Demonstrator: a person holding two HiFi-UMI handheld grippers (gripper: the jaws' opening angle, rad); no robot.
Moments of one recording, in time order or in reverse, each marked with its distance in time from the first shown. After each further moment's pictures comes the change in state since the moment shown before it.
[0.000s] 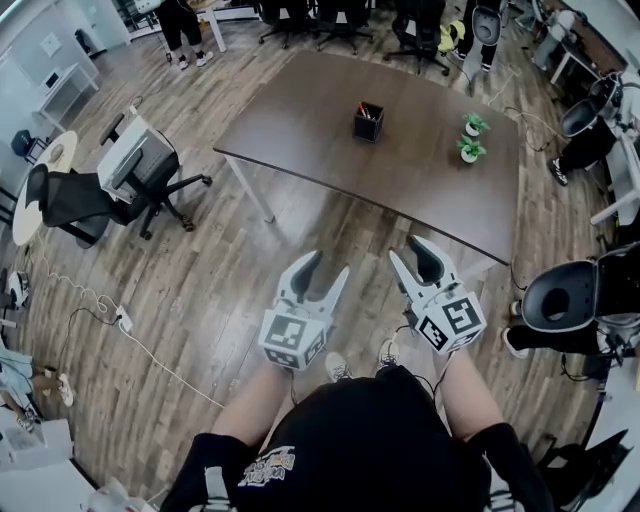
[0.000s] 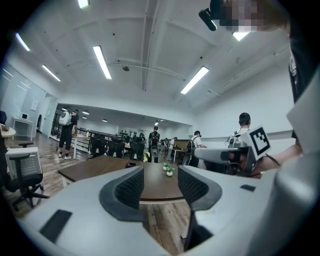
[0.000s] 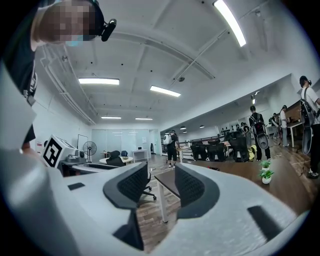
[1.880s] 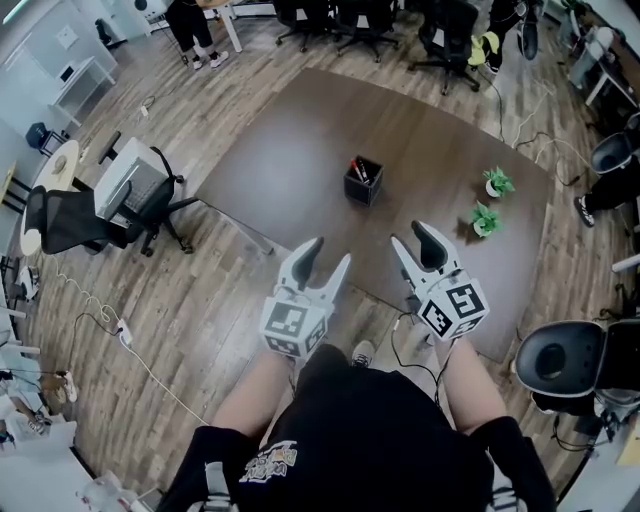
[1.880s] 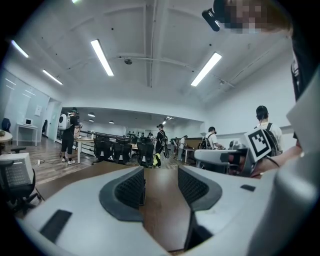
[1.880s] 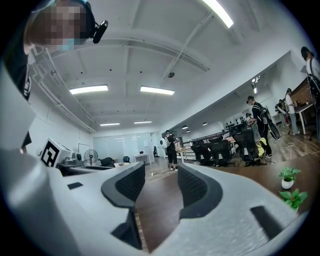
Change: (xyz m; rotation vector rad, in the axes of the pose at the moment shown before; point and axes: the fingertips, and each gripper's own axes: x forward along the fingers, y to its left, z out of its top) left arm 0.306 0.108 0.035 0.028 0.010 0.105; right arm 0.201 -0.276 0.012 0.092 -0.025 0.073
